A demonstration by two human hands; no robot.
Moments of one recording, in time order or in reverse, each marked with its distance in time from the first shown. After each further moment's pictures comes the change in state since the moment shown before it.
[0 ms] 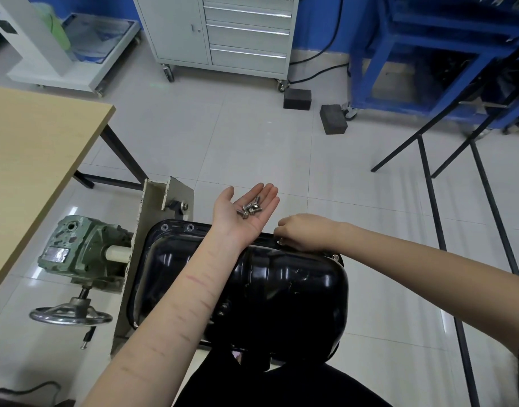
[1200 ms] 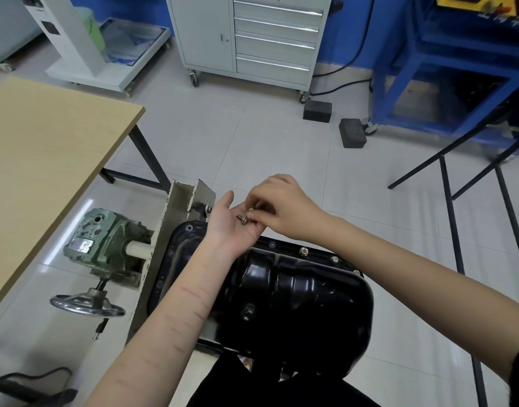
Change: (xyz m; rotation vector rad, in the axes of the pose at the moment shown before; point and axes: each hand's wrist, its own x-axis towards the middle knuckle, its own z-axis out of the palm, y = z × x) left_hand -0.013 0.035 -0.027 -0.044 -0.146 0.061; right_hand 0.027 -0.056 -0.087 0.468 0.576 0.031
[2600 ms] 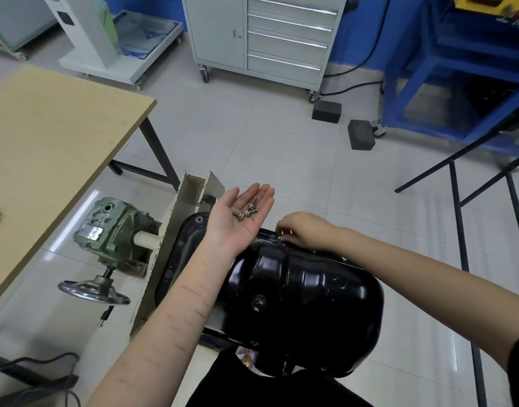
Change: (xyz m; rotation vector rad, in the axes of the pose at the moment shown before) left_hand -0.009 0.009 -0.017 -0.054 0.015 0.075; right_hand -0.017 0.063 0.049 -0.202 -0.501 0.114
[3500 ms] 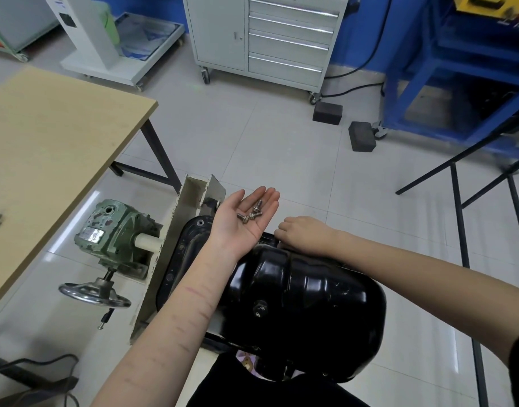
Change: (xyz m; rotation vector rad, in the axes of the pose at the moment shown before) left_hand 0.003 0.000 0.004 0.044 -0.008 -0.029; right_hand 0.009 -0.002 0.006 -0.483 -0.043 -0.166
